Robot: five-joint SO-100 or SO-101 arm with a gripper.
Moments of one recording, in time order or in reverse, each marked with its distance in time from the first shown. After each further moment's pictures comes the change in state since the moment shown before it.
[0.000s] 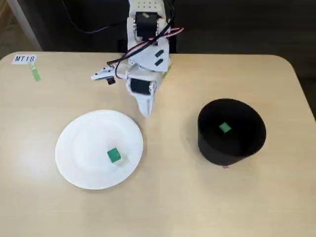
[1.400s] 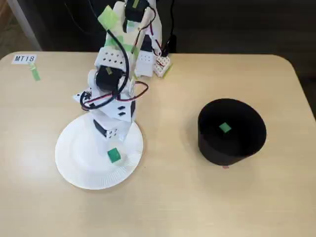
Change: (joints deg) arm 8.7 -39.8 -35.5 7.4 7.7
